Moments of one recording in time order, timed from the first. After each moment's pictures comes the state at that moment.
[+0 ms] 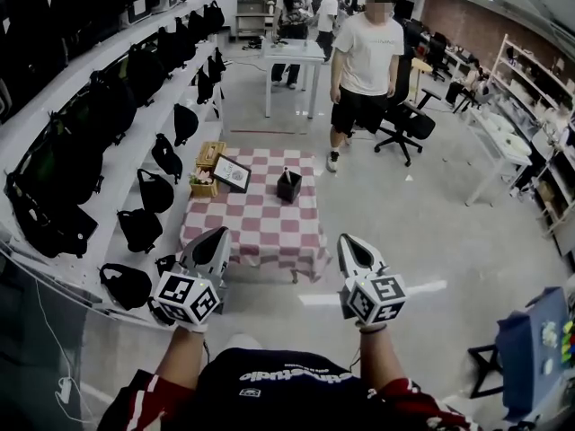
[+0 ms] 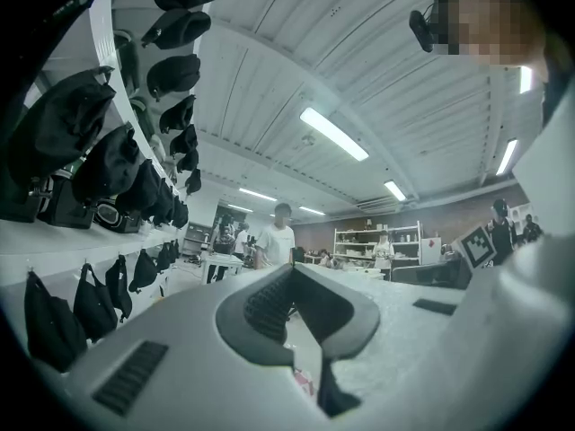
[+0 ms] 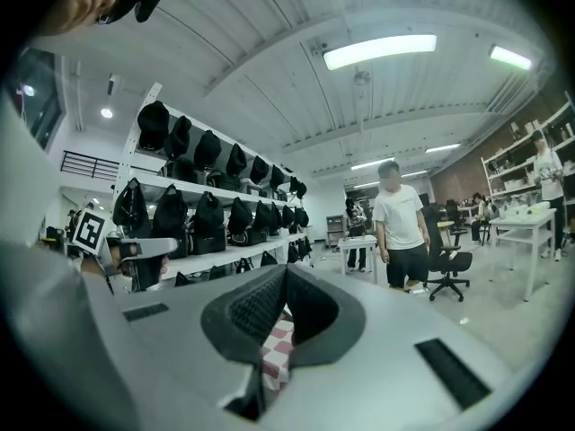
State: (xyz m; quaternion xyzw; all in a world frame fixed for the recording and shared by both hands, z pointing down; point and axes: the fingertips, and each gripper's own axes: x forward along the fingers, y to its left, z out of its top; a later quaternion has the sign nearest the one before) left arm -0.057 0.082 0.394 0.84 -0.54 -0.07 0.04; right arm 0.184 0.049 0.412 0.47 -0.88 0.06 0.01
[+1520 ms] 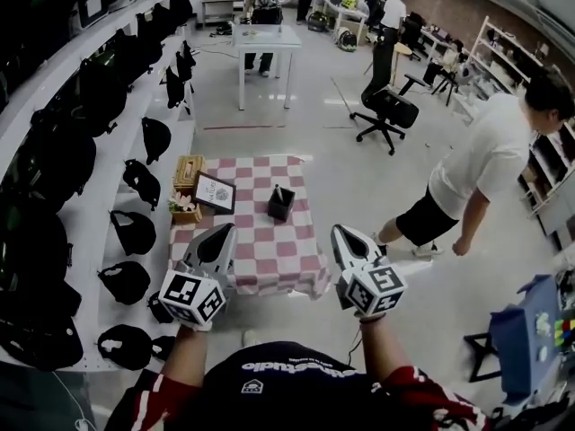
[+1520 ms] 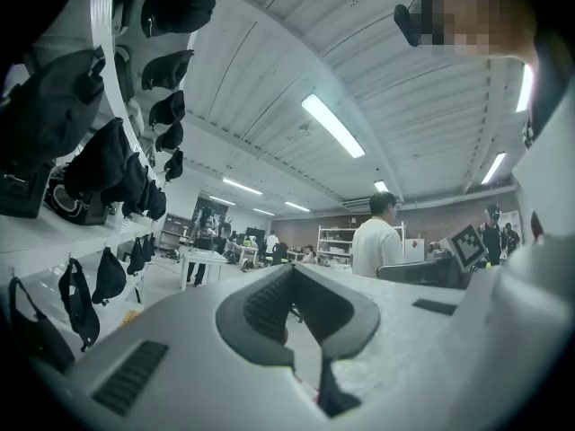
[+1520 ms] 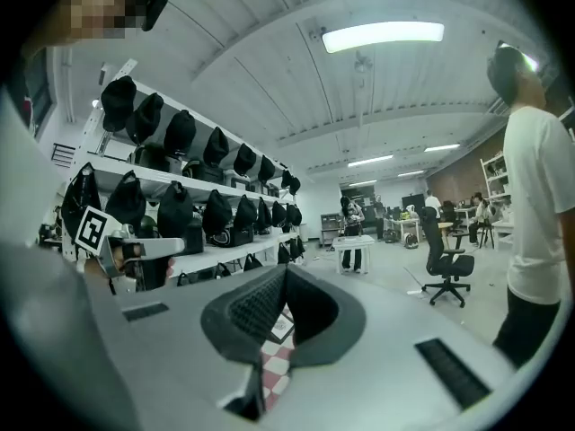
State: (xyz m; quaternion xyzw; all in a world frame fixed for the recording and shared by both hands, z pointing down) left arm -0.085 -0.091 0.397 0.87 -0.48 -0.07 0.05; right arm 0.128 -0.108 0.410 0.48 -0.87 0.06 0.02
